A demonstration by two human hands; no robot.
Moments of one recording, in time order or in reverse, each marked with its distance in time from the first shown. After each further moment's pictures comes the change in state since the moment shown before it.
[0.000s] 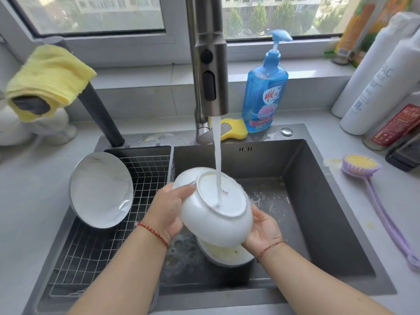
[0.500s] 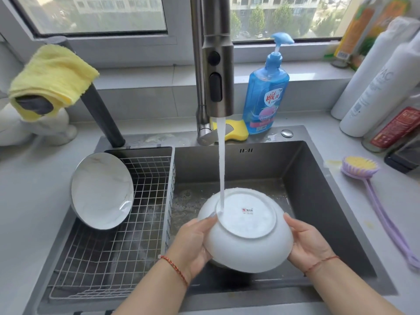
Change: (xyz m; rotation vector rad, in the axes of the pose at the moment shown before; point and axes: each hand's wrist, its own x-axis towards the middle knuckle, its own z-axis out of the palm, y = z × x) left_hand -0.028 -0.058 0.009 -0.060 -0.065 -0.258; right_hand -0.051 -0.050 -0.027 -0.233 0.113 -0.067
